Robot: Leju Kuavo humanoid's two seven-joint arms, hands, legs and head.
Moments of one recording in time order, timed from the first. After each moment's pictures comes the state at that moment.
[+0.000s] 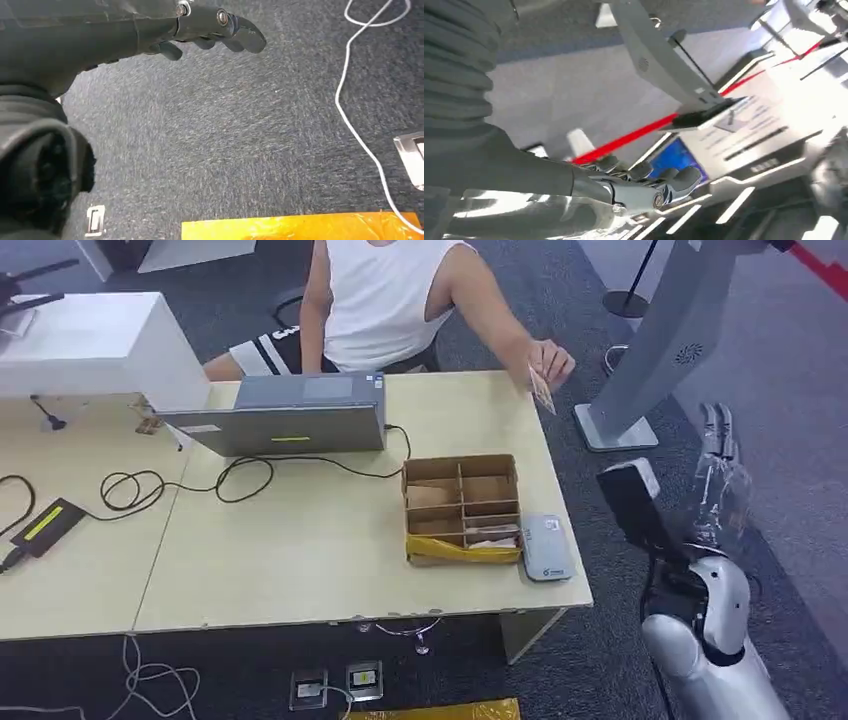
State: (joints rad) left arm -0.10 -0.13 0.30 -0.18 -0.62 0.66 -0.05; right arm -0.32 -0.36 0.31 -1.72 1.02 -0.53 0.47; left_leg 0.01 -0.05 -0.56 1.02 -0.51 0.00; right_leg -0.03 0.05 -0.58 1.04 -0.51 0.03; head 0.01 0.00
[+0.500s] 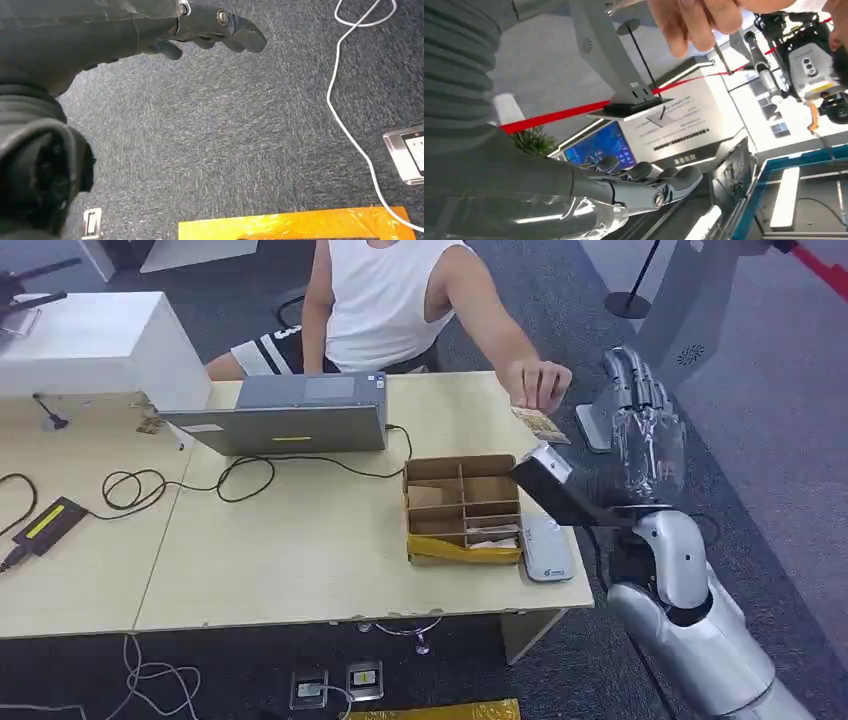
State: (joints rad) left arm -0.11 -0.13 0.26 -0.18 -0.62 0.65 -0.03; right arm -0.57 -0.39 0.56 -1.68 1.09 -0.41 0.46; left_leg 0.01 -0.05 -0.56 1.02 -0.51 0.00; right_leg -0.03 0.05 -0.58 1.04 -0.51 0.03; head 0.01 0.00
